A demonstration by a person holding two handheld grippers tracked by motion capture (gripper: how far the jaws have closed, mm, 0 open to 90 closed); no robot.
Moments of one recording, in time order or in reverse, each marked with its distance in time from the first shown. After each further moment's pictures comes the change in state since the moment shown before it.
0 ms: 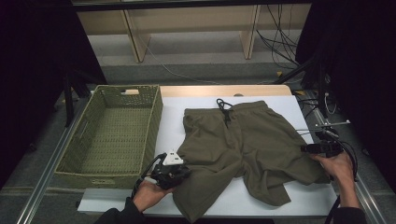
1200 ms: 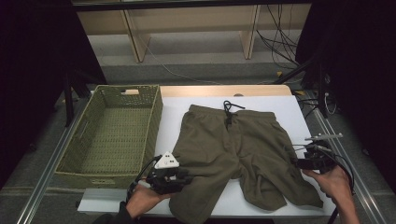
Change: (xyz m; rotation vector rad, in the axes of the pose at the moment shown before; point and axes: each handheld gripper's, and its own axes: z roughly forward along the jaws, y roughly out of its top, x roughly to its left) left arm -0.012 0.013 -0.026 -0.076 -0.062 -0.003; right arm 0.063 -0.031 -0.042 -0.087 0.061 -0.099
